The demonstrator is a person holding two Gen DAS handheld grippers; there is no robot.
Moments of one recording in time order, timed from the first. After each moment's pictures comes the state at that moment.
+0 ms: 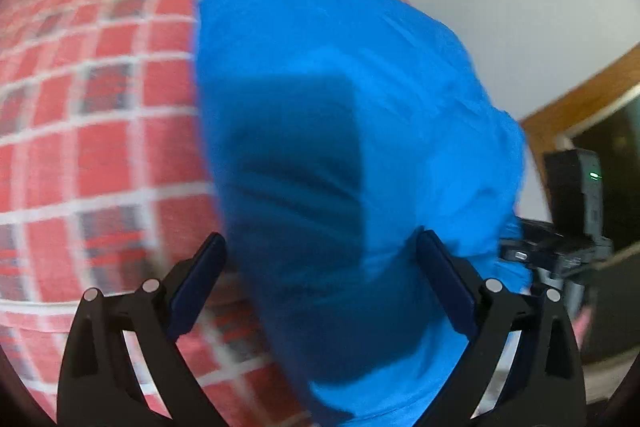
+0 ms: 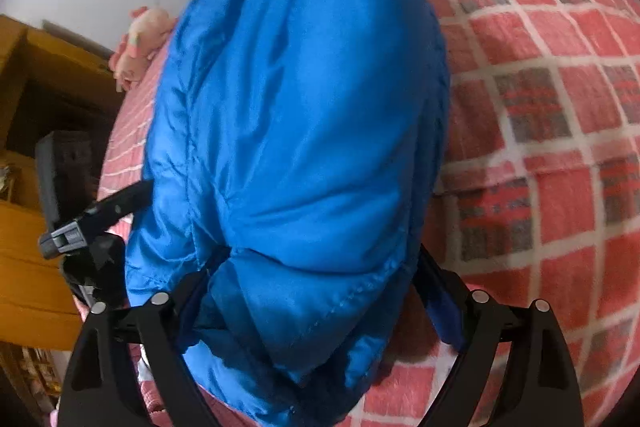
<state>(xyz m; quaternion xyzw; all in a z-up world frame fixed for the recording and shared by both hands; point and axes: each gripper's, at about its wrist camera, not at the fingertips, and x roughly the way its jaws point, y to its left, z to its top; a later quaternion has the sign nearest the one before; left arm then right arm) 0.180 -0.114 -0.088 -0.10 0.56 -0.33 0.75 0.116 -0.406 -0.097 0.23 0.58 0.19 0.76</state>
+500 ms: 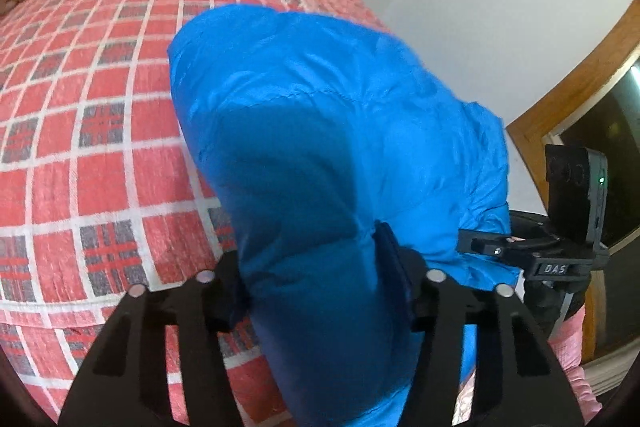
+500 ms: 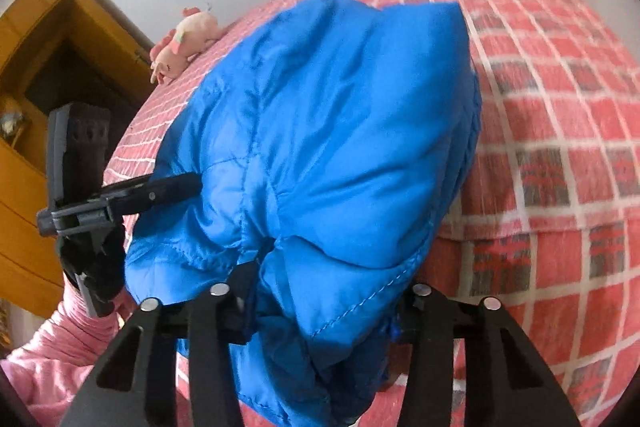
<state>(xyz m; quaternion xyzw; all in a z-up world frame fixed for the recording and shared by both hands) 0.141 -0.114 -0.059 -0.08 0.49 -0.33 0.80 0.093 -0.383 -0.056 0.15 0.49 0.21 0.83</state>
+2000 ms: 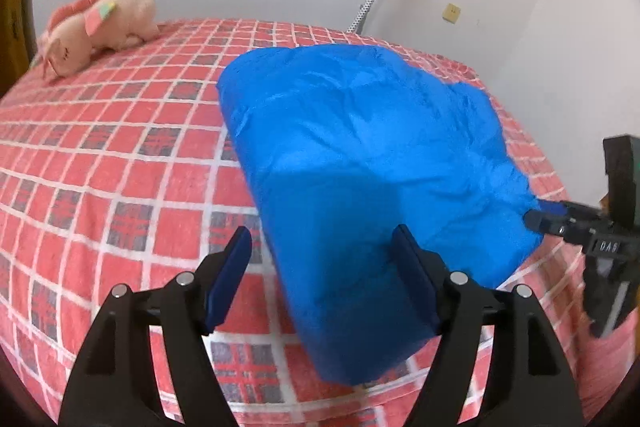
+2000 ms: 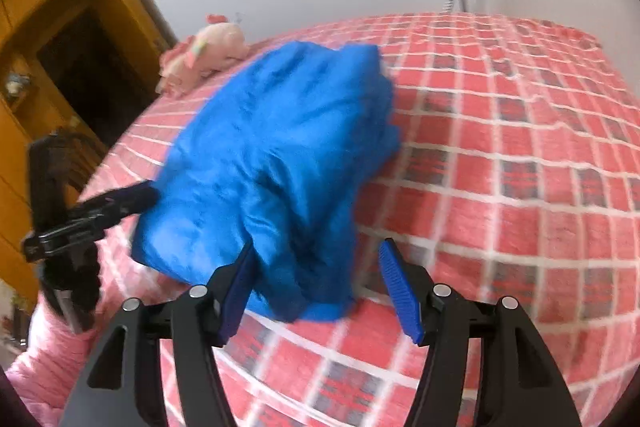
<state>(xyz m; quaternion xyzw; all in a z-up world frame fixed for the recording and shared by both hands) 0.204 0.004 -0.043 -0.05 0.41 -0.13 0.90 0.239 -0.297 -0.047 0.09 0.46 0.23 0.85</state>
